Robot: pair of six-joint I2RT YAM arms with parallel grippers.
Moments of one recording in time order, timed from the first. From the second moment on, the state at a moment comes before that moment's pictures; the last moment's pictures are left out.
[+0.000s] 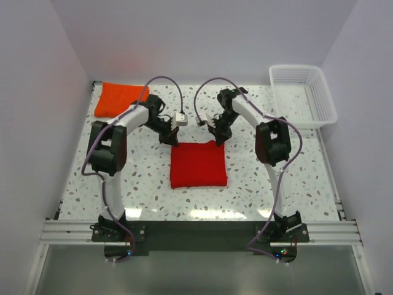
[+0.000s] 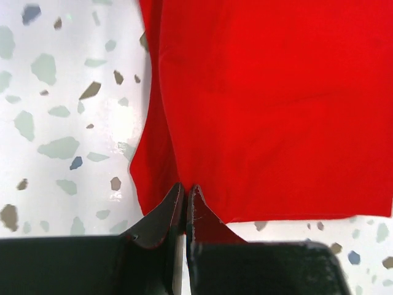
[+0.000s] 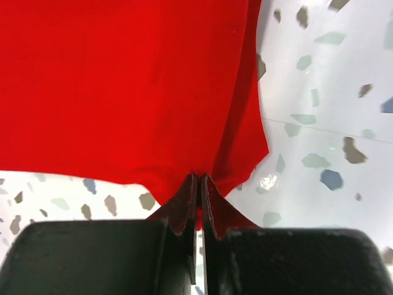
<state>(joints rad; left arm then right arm) -0.25 2.03 1.52 -0.88 0.83 1.07 0.39 2.35 2.08 -1.35 -0.58 -1.26</state>
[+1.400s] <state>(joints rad) -0.27 1.80 0.82 -0.19 1.11 -0.02 0.53 2.06 1.38 -0.65 -0.92 -0.02</state>
